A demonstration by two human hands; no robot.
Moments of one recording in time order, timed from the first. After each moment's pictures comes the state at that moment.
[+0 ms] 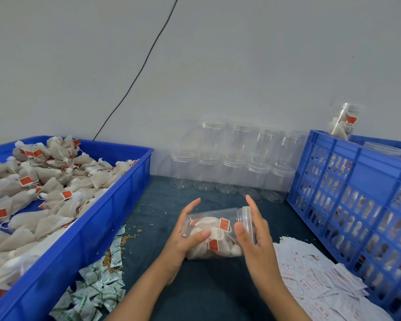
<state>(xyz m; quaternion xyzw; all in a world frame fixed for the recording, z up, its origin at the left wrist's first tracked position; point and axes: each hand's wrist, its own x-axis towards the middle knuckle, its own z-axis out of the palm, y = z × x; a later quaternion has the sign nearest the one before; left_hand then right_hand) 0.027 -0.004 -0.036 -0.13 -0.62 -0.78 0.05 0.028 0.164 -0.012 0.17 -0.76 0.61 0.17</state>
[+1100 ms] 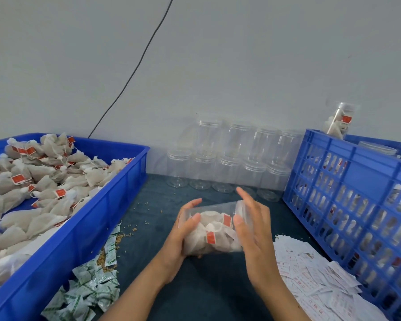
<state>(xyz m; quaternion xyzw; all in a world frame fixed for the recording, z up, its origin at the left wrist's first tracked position) 0.028 0.005 -0.026 -0.11 -0.58 -0.81 0.00 0.032 0.166 0.000 0.24 -0.76 0.56 0.24</state>
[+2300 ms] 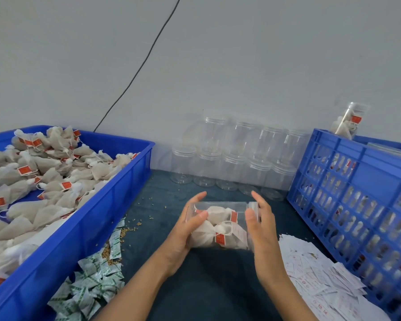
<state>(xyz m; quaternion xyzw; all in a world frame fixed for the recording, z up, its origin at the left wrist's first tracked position) 0.026 0.001 -0.024 -0.12 -0.56 -0.82 -0.01 0.030 0.167 -0.001 0.18 -0.75 0.60 0.18</state>
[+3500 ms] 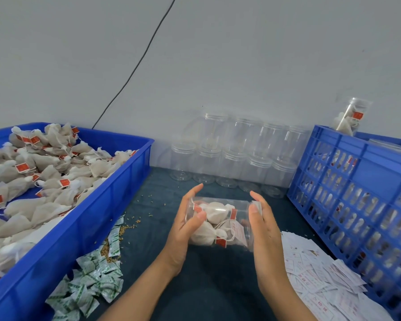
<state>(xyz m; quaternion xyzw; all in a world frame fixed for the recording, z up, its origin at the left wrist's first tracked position) 0.030 0.009 -0.027 -0.16 -0.58 -0.79 0.13 0.037 0.161 0.005 0.11 -0.71 0.68 0.16</state>
